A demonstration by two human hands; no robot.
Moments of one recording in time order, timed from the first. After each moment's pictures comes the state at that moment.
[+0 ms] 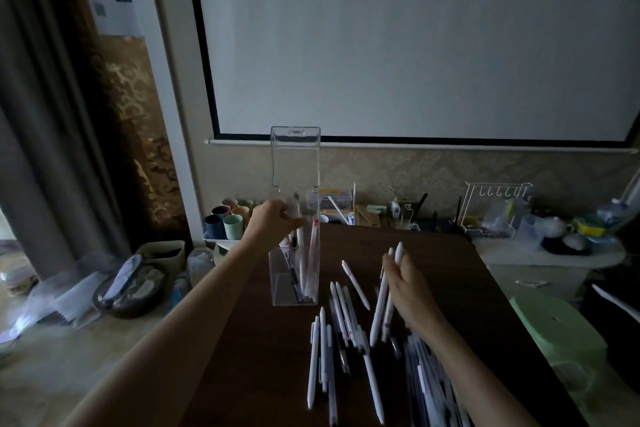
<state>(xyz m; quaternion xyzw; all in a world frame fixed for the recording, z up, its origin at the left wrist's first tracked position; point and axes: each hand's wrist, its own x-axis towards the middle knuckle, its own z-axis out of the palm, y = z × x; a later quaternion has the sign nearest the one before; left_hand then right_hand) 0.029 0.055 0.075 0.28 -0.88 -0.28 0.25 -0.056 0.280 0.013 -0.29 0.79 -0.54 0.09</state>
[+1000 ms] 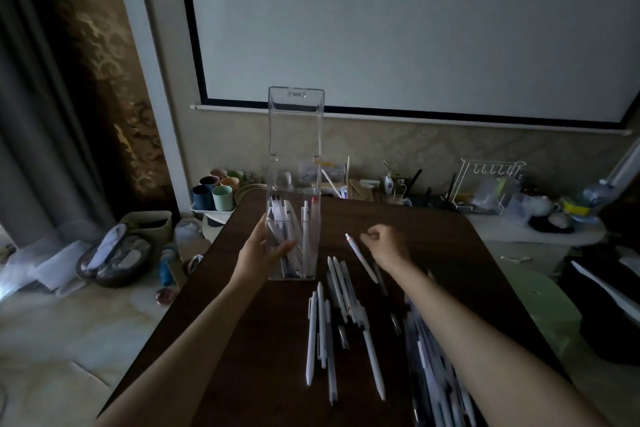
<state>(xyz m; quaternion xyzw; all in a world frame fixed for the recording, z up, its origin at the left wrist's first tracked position) 0.059 0.059 -0.031 0.23 -0.75 -0.57 0.25 -0.123 0.213 -0.029 -0.22 0.90 -0.38 0.08</state>
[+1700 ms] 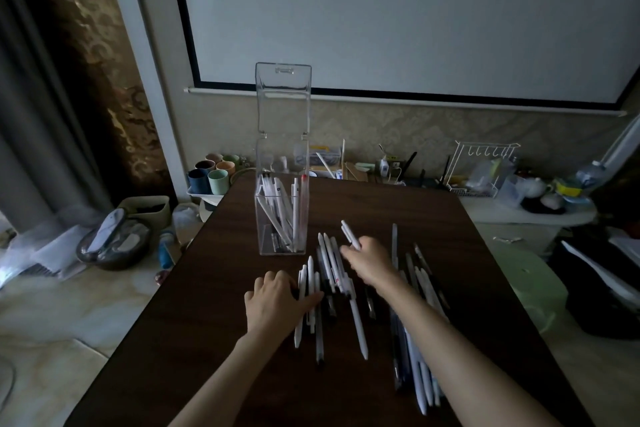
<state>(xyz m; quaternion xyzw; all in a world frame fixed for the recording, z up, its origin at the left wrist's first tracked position) 0.091 0.157 -0.071 0.38 -0.89 -0.25 0.08 -0.062 0.247 -0.046 -0.21 0.87 -0.40 0.19</state>
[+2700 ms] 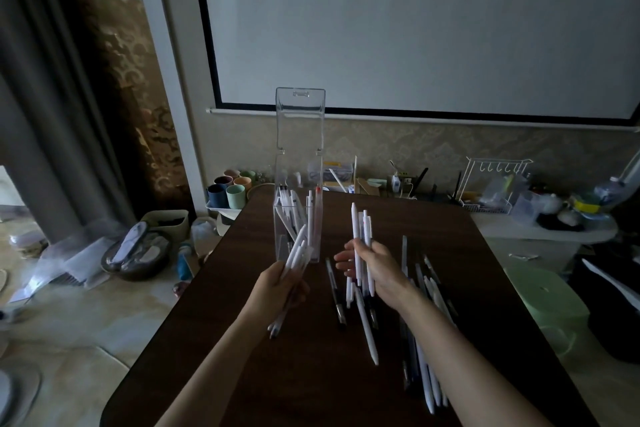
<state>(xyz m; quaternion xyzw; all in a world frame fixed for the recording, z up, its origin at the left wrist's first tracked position) 0.119 0.141 -0.033 0.27 -0.70 -0.63 0.20 -0.038 0.256 -0.026 -0.22 0.64 -0.66 0.32</state>
